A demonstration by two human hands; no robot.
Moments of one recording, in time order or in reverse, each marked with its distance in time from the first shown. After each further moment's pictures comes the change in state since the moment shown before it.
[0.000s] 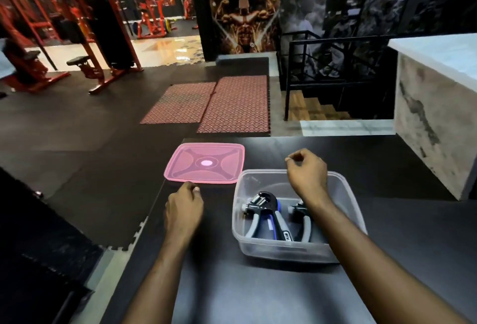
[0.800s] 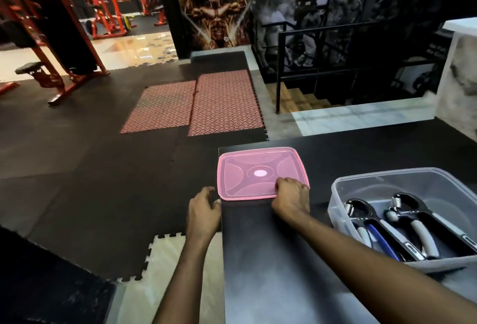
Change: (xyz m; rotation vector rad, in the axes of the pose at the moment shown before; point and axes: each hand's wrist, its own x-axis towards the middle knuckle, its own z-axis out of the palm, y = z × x) left_hand 0.187 -0.158 -0.018 -0.164 -0.270 0.169; right_hand -0.050 -0.079 0.252 -0.732 -0.273 -0.033
